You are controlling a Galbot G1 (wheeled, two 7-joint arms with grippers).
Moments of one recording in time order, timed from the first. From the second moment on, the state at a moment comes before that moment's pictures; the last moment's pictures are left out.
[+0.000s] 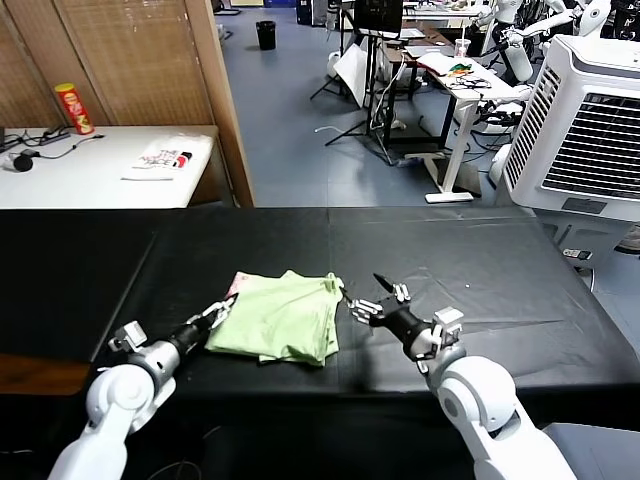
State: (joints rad) left arm 1.21 -1.11 -0.56 -1.74 -1.16 0.49 -0.02; right arm -1.15 1.17 0.29 2.06 0.52 -0.48 -0.07
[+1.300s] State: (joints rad) left arm 1.40 -0.91 -0.80 -1.99 -0.66 0.51 -0.14; right arm -1.20 1.20 0.34 2.04 0.42 -0.51 0.00
